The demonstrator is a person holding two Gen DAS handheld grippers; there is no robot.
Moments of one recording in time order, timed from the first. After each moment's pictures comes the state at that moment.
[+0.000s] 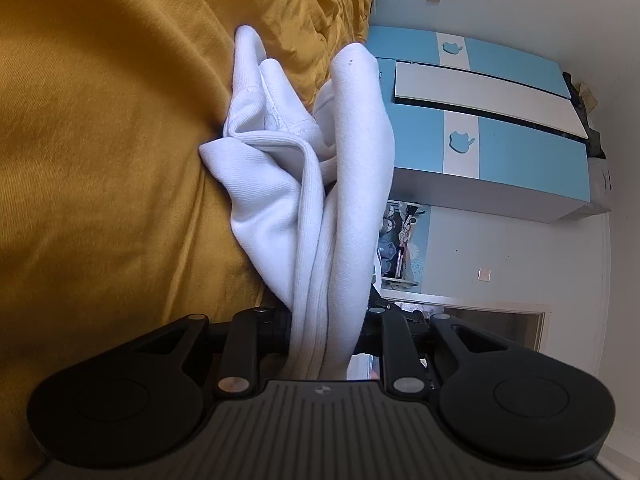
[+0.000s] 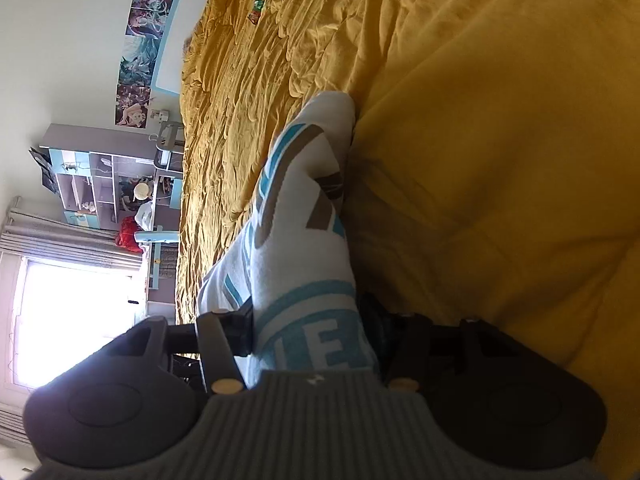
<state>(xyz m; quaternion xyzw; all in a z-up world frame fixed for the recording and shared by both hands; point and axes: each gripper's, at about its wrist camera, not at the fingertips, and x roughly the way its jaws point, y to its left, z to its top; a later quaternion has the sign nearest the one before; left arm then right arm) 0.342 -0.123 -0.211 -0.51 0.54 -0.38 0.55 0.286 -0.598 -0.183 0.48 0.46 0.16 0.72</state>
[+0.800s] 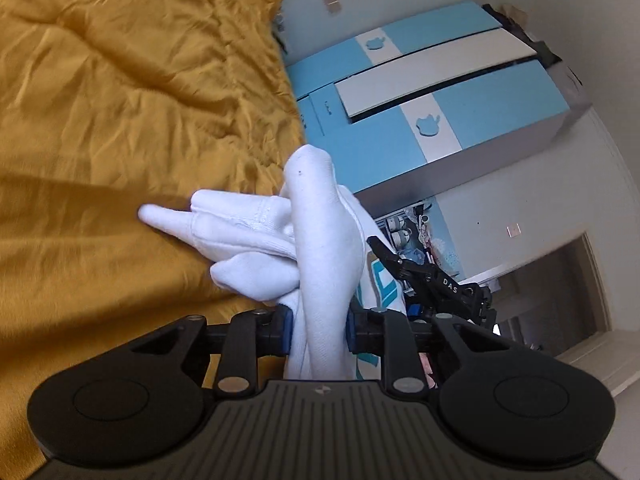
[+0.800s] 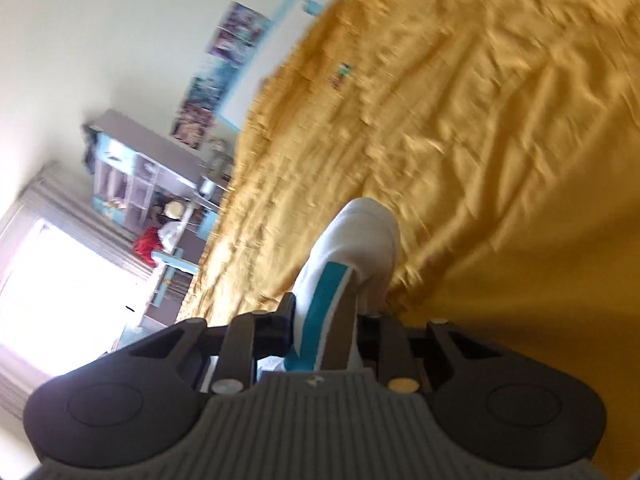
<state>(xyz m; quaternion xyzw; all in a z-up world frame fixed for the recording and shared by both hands) 0.363 -0.123 -0.155 -0.36 0.41 -0.43 0.72 0.346 -0.595 -0.152 0.40 0.30 0.22 0.84</state>
